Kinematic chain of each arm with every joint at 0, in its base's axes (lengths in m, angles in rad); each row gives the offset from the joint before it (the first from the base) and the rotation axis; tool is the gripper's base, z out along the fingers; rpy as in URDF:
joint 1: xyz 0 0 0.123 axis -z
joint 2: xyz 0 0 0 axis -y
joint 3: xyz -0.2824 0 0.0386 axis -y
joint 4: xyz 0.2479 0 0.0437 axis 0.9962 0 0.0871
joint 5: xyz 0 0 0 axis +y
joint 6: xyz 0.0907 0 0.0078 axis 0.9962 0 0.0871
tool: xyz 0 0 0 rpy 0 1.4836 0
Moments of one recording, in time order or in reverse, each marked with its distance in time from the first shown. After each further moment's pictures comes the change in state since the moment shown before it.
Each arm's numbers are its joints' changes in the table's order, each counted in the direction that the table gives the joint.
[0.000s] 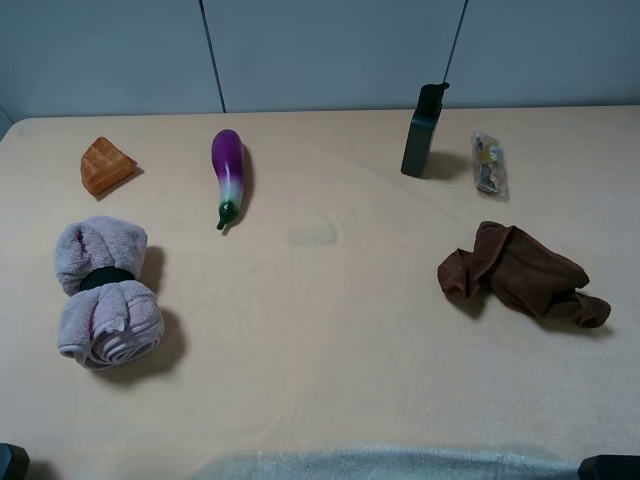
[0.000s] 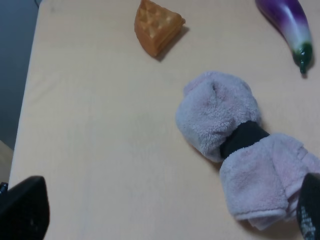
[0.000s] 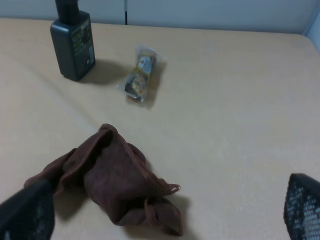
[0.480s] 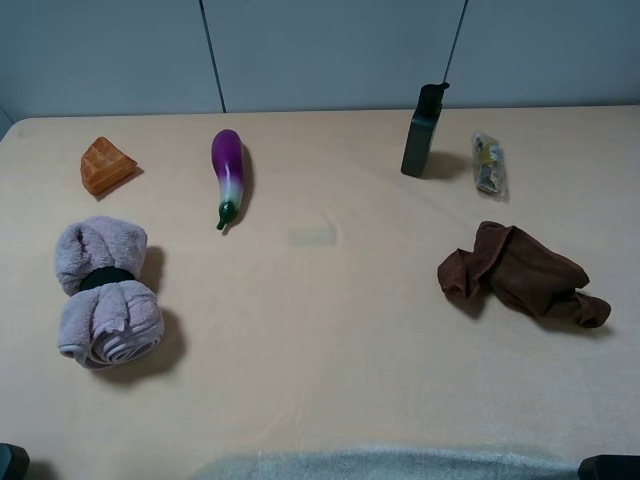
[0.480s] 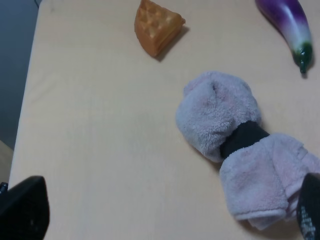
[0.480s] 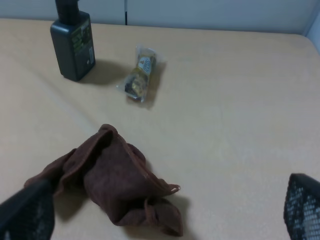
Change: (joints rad) left arm 0.000 0.000 0.000 0.000 0.000 0.000; right arm 0.000 0.000 0.000 0.000 -0.001 0.000
